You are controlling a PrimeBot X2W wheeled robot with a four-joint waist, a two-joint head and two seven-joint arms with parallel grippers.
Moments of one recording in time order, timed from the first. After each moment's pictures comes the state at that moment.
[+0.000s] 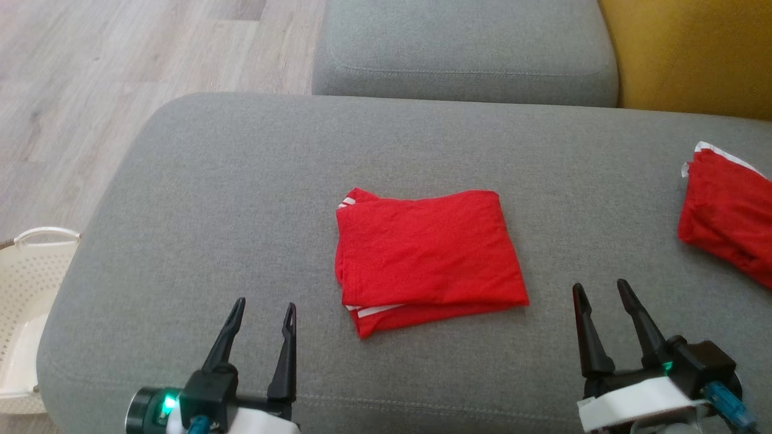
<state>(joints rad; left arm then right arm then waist) 0.17 0.07 -0.28 0.00 -0.02 0.10 -0.25 0.07 -0.08 0.15 0.28 0.10 0.13 -0.25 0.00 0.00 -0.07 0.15</state>
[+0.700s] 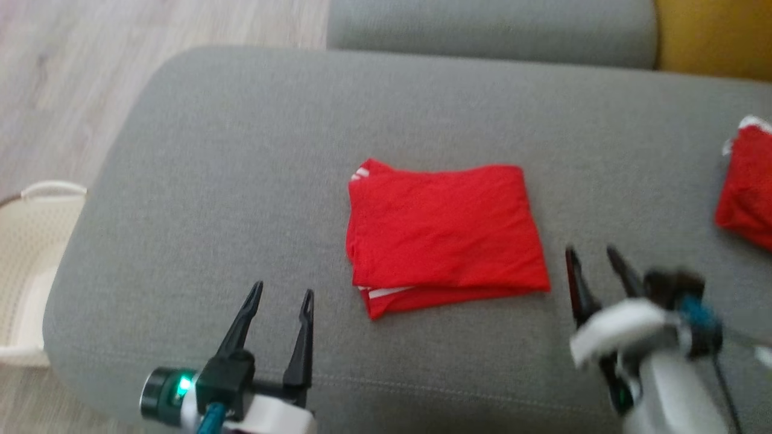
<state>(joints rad) 0.14 0.06 -0.32 0.00 -0.01 0.10 -0.25 -0.19 -0.06 0.08 0.63 0.07 0.13 -0.17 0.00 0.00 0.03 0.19</state>
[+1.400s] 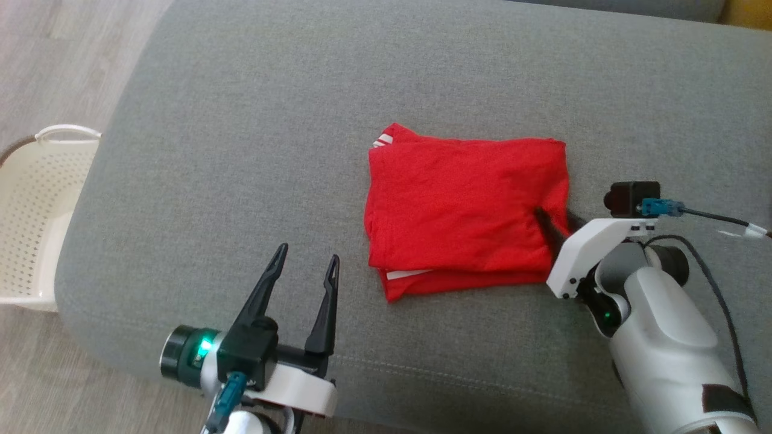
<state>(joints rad) 0.02 0.06 -0.39 0.01 -0.01 0.11 -0.25 -0.58 -0.14 0.25 0.98 0.29 0.13 0.15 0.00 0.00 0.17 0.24</state>
